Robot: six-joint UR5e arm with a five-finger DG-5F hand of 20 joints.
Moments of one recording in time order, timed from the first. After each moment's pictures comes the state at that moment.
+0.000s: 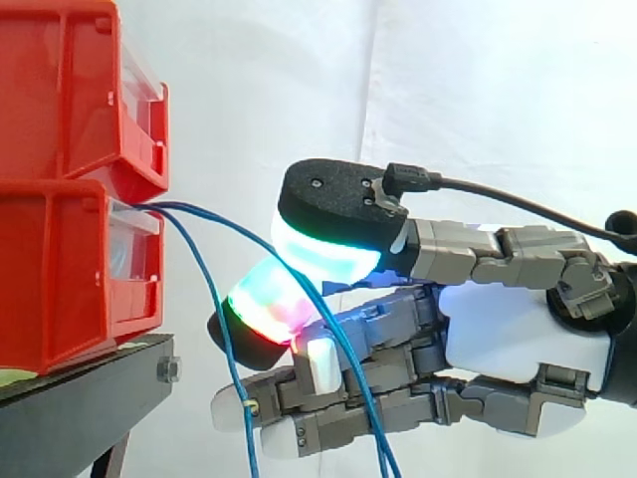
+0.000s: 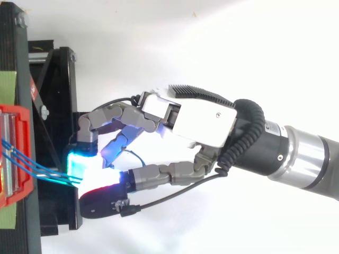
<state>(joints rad) 0.23 -2.36 -1.26 -2.42 -1.04 -0.31</state>
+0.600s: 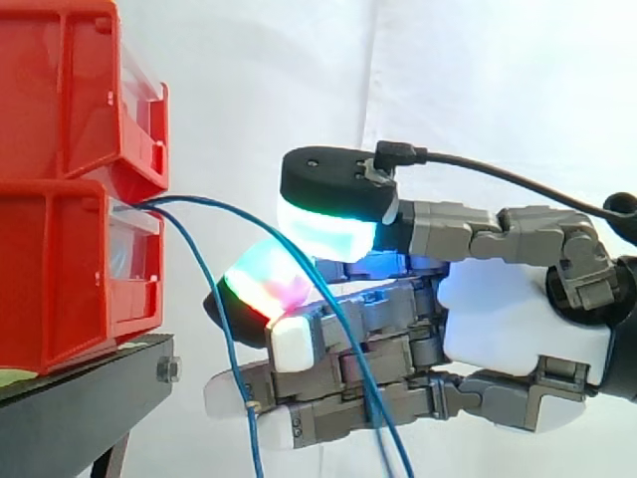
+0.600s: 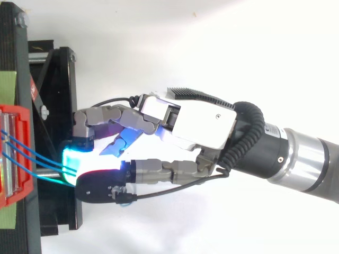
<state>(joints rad) 0.23 -2.36 -1.26 -2.42 -1.04 -0.27</state>
